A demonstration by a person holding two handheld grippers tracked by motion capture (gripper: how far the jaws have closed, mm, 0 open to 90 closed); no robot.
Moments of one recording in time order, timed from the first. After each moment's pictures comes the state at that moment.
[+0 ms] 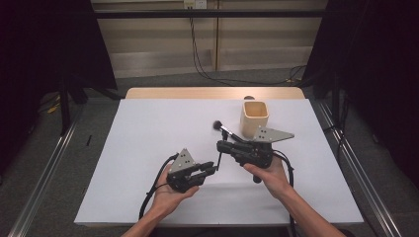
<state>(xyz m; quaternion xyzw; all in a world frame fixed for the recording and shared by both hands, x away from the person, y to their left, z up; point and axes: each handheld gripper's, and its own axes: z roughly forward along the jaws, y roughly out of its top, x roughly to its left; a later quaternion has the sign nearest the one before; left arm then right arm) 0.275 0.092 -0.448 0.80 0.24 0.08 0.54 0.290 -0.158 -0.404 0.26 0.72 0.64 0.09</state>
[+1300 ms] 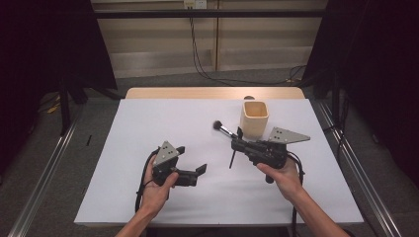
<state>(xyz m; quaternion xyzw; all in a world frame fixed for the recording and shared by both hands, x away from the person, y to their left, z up) 0.282 0.125 -0.430 0.76 0.33 0.13 0.54 0.284 -0.192 -0.404 0.29 0.71 0.63 0.13</state>
